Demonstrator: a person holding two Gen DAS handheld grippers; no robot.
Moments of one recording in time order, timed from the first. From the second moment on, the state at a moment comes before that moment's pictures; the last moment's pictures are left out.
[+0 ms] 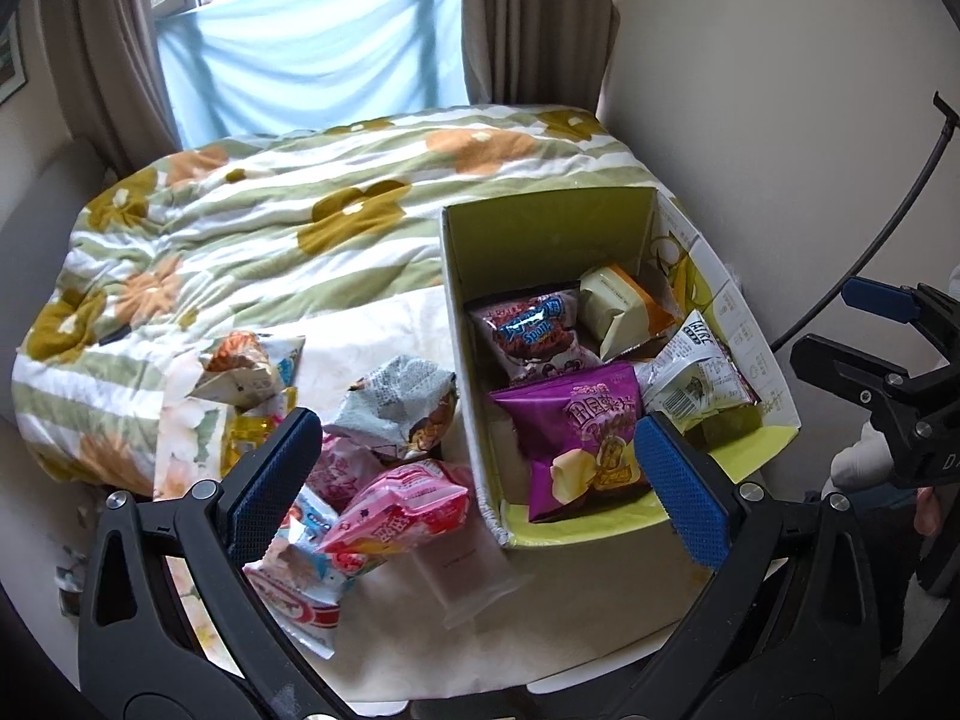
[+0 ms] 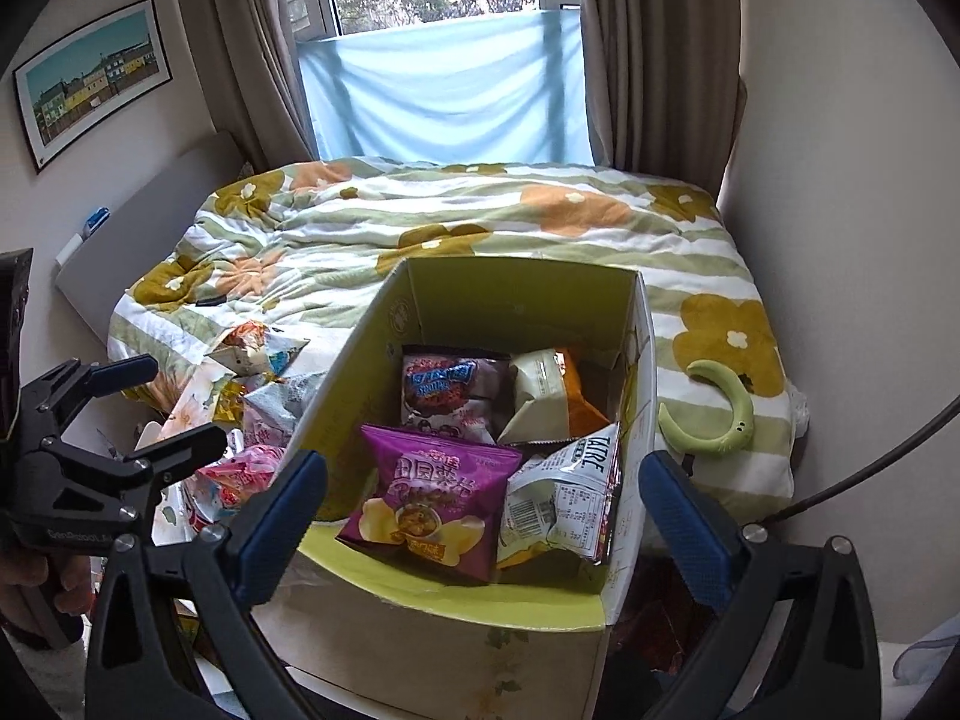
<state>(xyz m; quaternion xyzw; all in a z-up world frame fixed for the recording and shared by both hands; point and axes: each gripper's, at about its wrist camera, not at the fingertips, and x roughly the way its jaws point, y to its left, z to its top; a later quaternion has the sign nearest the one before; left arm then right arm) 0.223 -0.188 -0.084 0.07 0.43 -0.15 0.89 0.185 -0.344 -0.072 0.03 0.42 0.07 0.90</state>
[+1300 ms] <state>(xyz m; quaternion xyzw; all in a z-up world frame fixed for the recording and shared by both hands) 0.230 0.002 -0.243 0.11 0.53 -0.27 0.80 0.149 -0.130 -0.199 0.21 0.43 -0.04 0.88</state>
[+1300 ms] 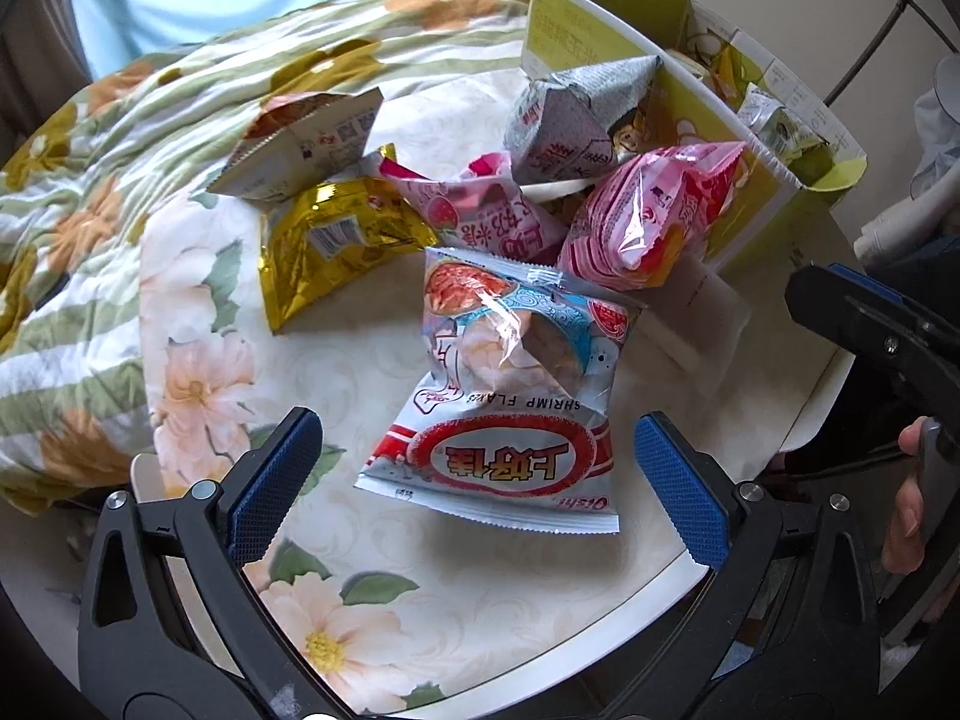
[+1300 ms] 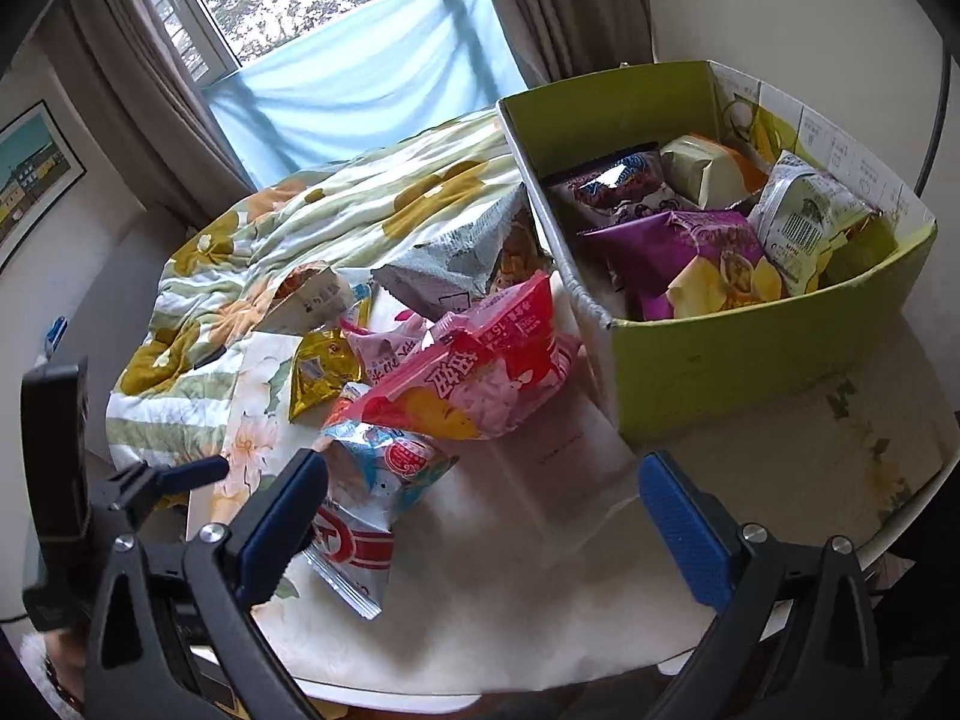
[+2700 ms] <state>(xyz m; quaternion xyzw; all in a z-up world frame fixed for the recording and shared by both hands) 0.275 -0.001 -0.298 0.09 0.56 -0.29 0.77 0.228 -0.133 -0.254 0.33 0.43 -0.12 0.83</state>
